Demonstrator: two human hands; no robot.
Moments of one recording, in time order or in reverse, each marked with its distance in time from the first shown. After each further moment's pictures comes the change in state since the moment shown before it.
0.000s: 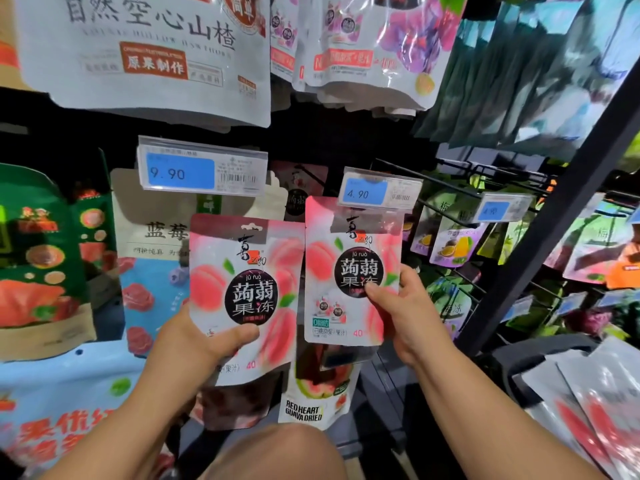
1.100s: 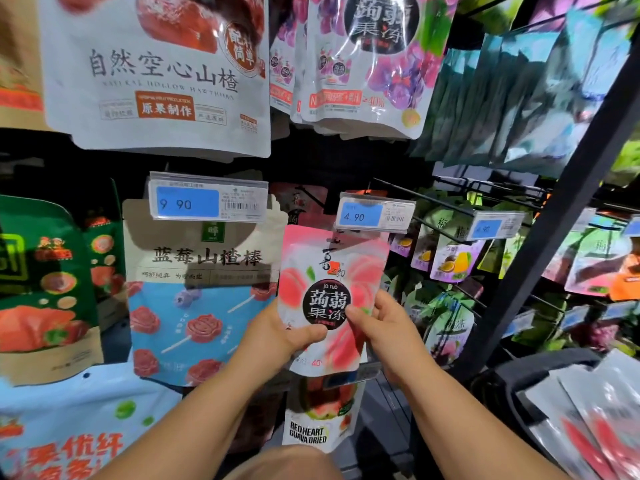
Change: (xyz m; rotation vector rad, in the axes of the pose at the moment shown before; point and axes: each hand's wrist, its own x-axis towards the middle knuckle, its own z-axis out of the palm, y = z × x) left_hand 0.019 0.035 0.071 -0.008 -0.341 0.134; right_hand -0.002 0.011 0.016 -0.262 -0.129 -0.060
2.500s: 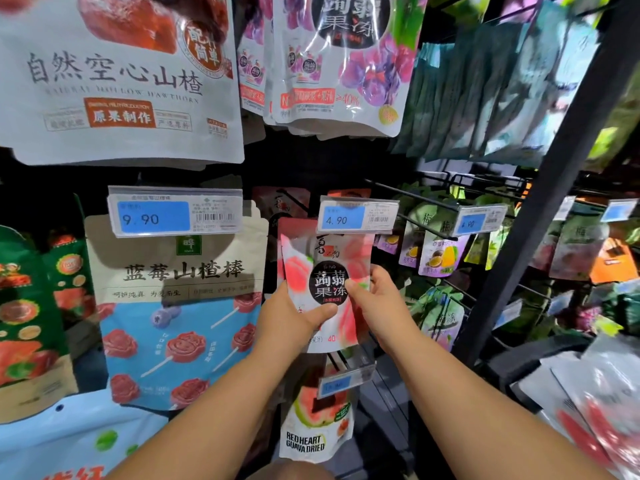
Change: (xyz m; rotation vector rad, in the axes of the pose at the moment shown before) left_hand 0.040 0.007 0.031 0.200 0.192 -0.038; right_hand 0.050 0.003 -0.009 -0.115 0.182 -0.009
